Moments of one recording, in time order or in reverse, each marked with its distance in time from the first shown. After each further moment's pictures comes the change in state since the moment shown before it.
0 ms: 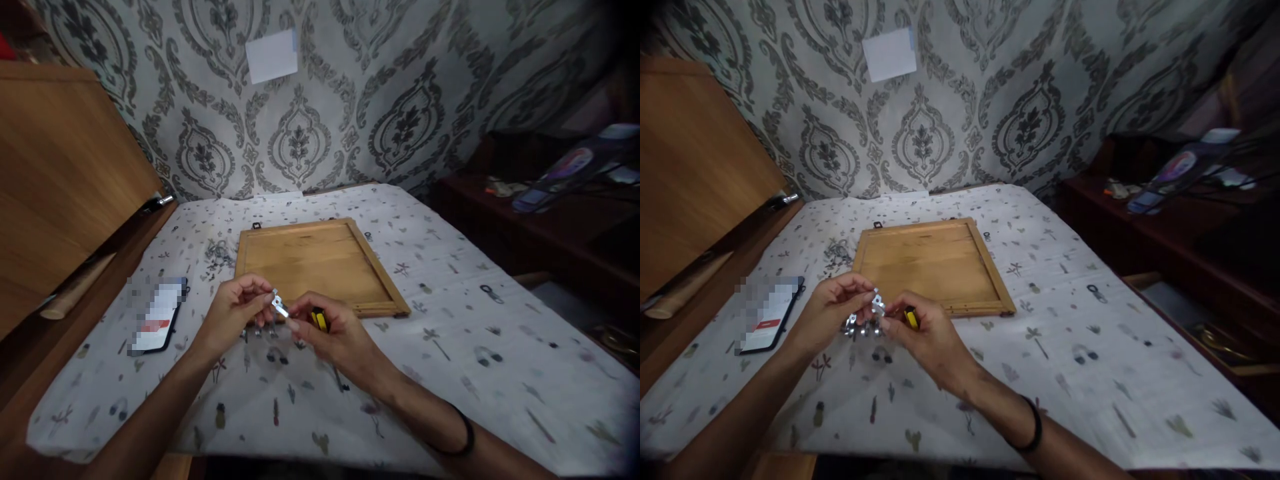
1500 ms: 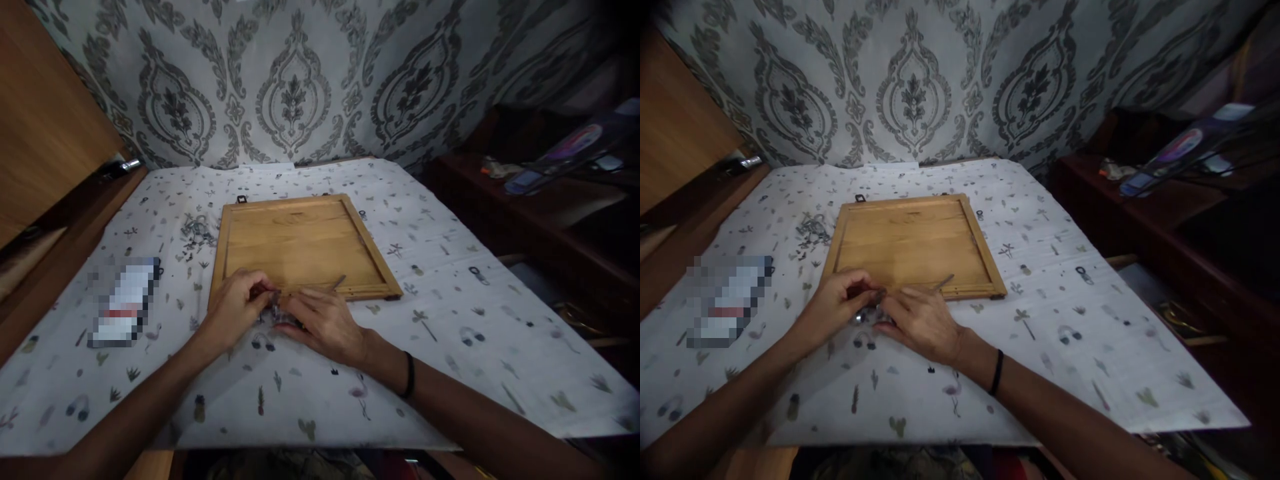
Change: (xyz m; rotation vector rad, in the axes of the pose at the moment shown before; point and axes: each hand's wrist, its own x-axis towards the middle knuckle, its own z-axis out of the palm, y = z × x) left_hand 0.013 -0.039 0.014 0.446 -0.060 0.040; right_hand 0.011 0.057 -0.034 -1.268 -0.112 -0.824
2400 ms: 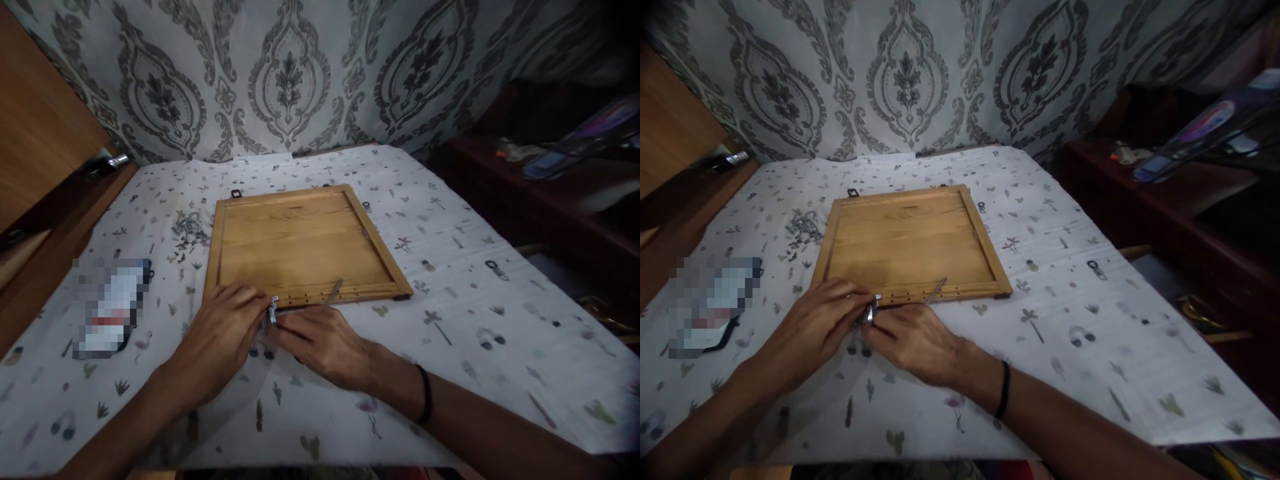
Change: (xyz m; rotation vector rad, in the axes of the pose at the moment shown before) left_hand -0.023 0.011 -0.009 0.615 -0.074 0.397; right_hand 0.002 -0.011 -0.004 0.028 -0.013 -0.156
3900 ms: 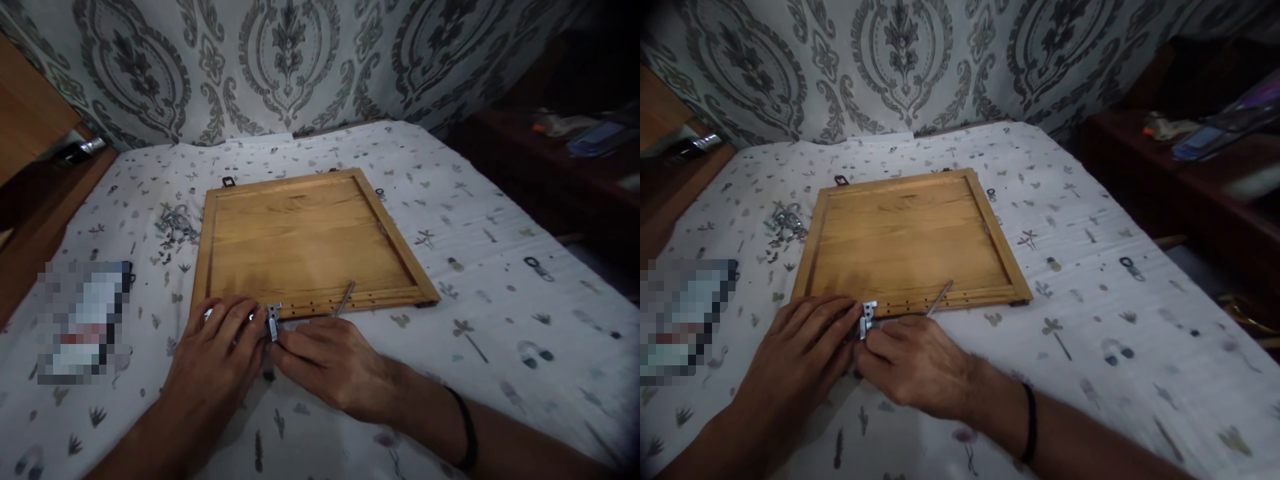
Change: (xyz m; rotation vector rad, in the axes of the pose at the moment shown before) left_hand -0.015 -0.002 0.024 0.380 0.209 0.132; right_hand 0.000 0.003 -0.001 0.101 -0.046 0.042
